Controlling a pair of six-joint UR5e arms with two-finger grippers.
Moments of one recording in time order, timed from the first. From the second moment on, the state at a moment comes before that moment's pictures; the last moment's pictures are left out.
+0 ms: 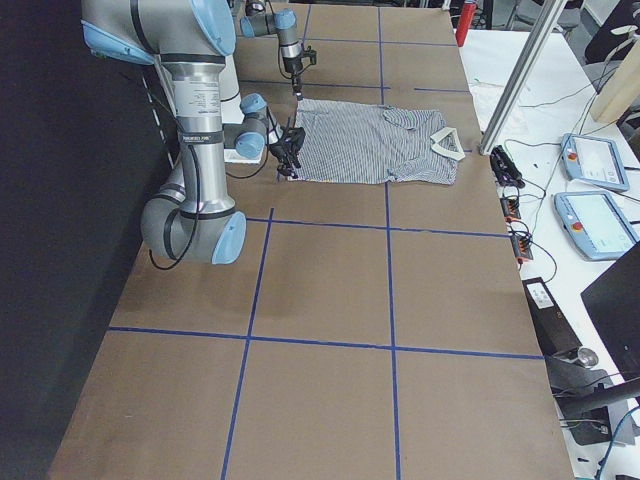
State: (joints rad) left arm -0.19 -1.64 -2.07 -2.03 -1.54 -1.52; right arm 0.08 -1.38 2.02 -1.40 1.22 1.68
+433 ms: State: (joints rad) left arm -0.19 -1.63 -2.07 -2.03 -1.54 -1.52; right arm 0.07 -1.38 2.02 -1.40 1.22 1.68
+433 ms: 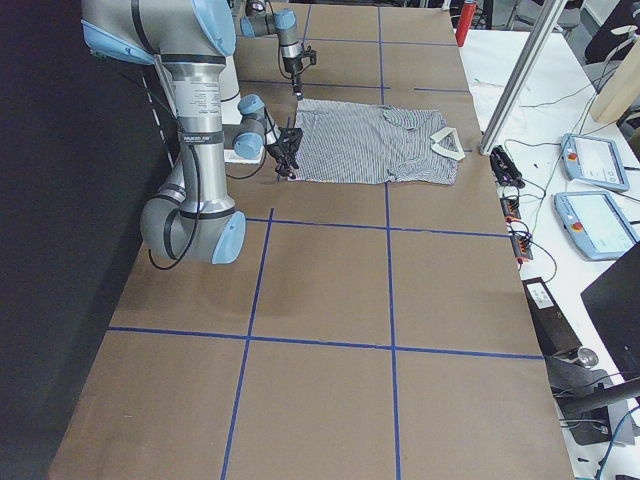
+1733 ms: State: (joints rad) left arm -0.19 -1.64 -2.08 -2.03 -1.54 -1.51; right arm 0.08 -1.38 2.10 -1.53 1.22 1.68
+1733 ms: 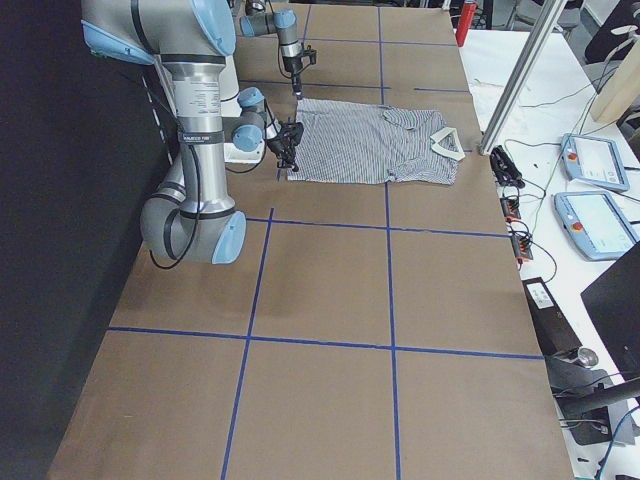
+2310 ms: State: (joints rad) left arm -0.19 -1.64 -2.07 -2.03 -1.55 -1.51; right arm 0.05 -1.36 2.05 -1.53 1.22 1.69
